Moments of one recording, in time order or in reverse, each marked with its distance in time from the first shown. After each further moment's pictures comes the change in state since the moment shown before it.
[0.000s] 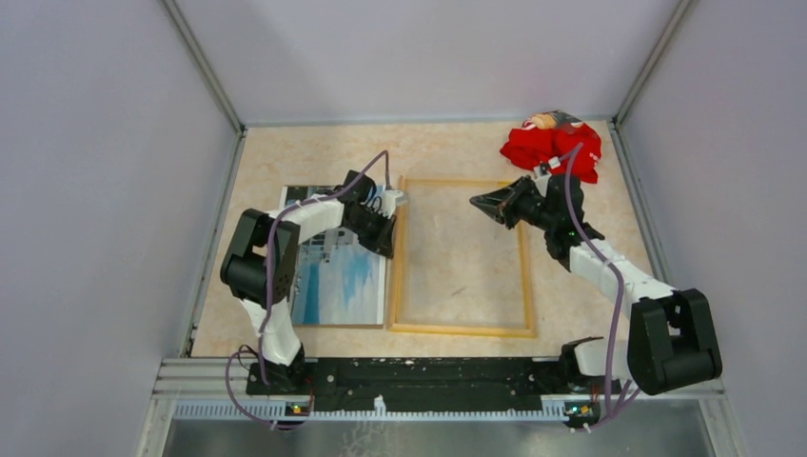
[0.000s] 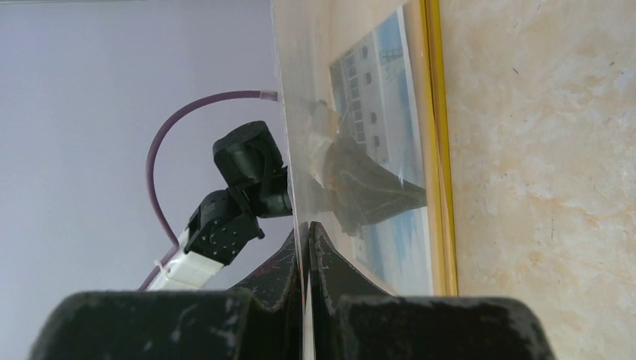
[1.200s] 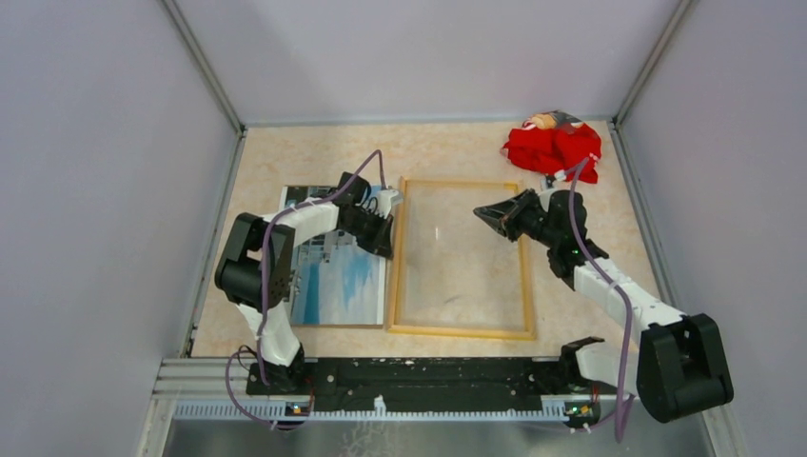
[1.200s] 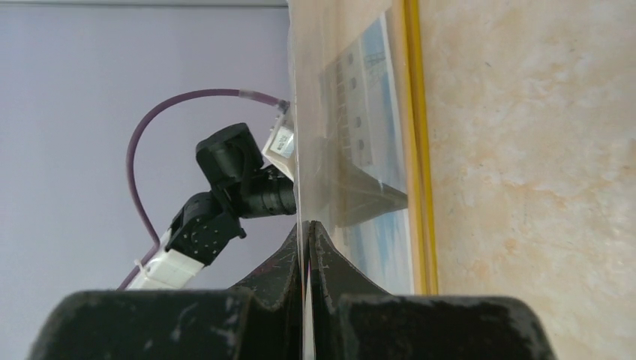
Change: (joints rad) left arm 0.022 -0.039 -0.049 0.040 0.062 -0.029; right arm 0.051 -0.111 -0.093 0.006 0.102 -0.014
